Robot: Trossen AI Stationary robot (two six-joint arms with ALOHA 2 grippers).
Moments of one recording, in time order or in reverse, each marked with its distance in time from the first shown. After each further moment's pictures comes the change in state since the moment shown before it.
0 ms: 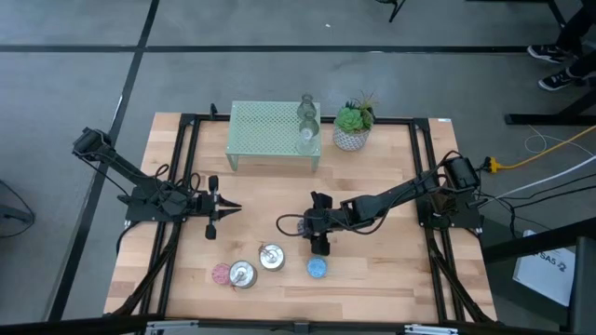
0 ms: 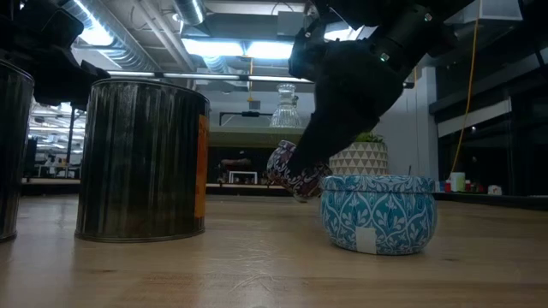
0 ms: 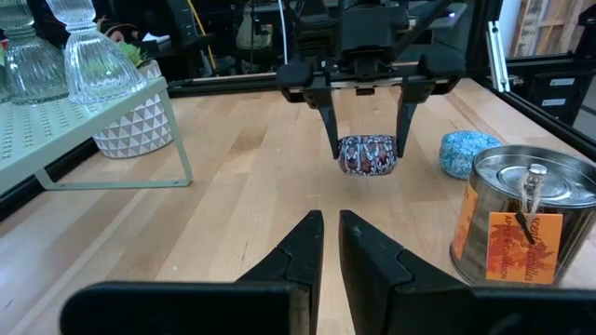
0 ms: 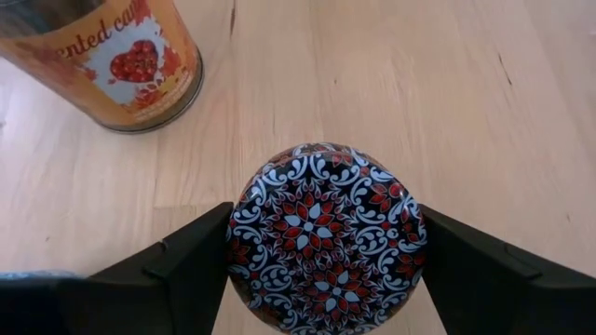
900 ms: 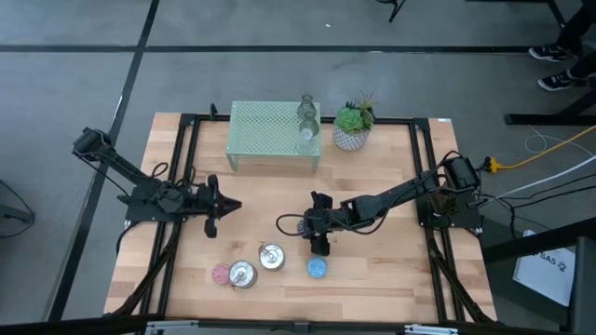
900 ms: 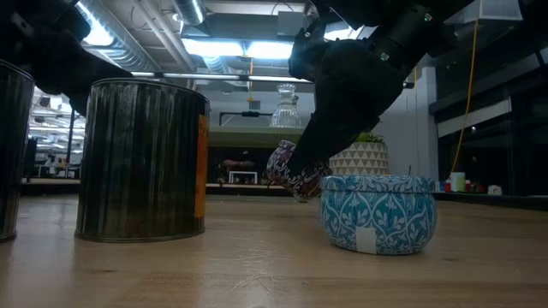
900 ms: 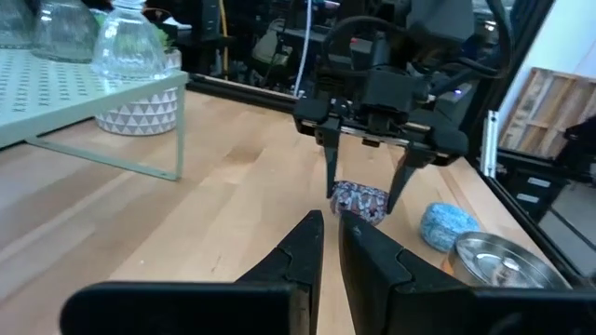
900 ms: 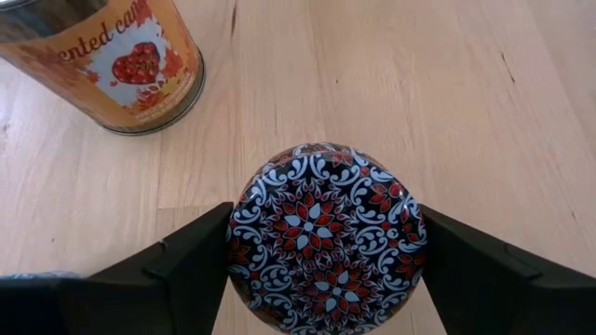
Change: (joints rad) left arm 0.000 0.000 0.000 0.091 -0.040 -0.240; right arm 0.000 0.000 0.000 0.001 -0.005 0.013
